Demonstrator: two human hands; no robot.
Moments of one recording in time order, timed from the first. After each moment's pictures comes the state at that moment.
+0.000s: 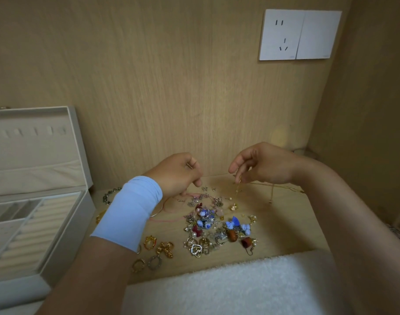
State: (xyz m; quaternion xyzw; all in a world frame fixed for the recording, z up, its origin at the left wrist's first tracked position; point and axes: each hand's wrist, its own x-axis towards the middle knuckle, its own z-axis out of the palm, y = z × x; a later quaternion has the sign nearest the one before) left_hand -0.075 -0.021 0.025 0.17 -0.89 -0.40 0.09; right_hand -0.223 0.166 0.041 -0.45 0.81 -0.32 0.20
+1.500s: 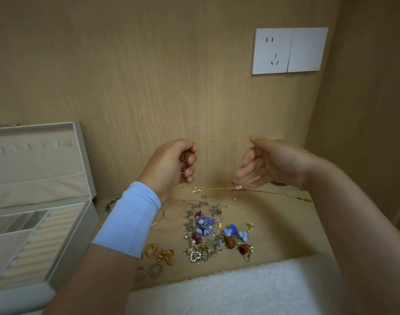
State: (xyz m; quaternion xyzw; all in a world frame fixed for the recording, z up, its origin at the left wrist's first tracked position) left_hand -0.069 0.001 0.057 0.10 -0.65 -0.72 0.22; right_hand -0.220 0.182 0.062 -0.32 0.71 -0.54 0.32
